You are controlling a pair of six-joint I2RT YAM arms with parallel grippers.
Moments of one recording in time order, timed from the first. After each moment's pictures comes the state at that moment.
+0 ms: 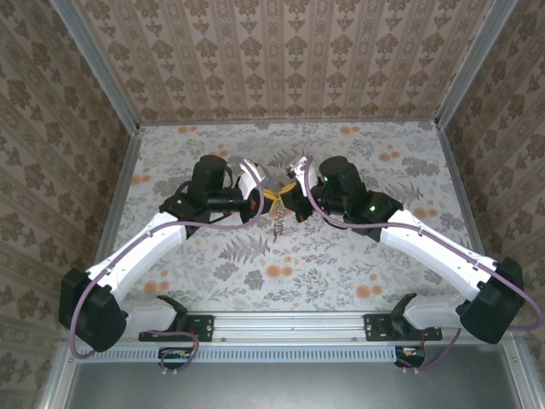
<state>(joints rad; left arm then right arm) -0.61 1.23 0.98 -0.26 0.69 0.16 0.72 1.27 1.11 -0.30 -0.23 0.06</state>
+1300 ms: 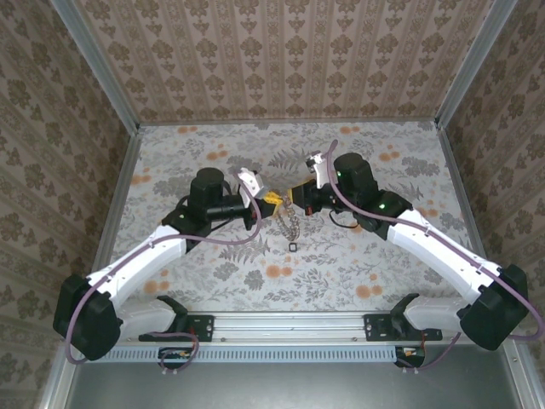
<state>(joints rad) -0.65 1.17 0.80 0.05 0.68 0.15 0.59 1.24 1.06 -0.29 -0.36 0.37</state>
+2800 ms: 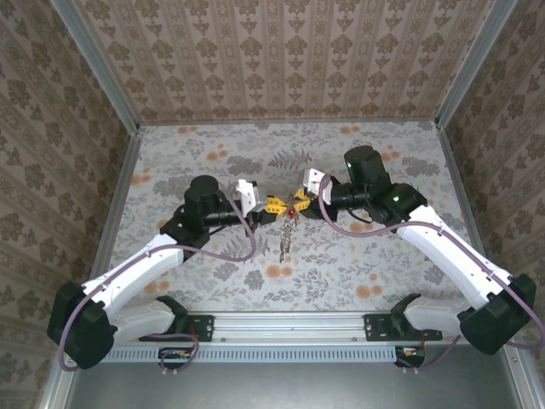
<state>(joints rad) -0.68 1.11 0.74 0.20 0.79 0.24 0.54 1.21 1.16 -0.55 -0.62 -0.60</state>
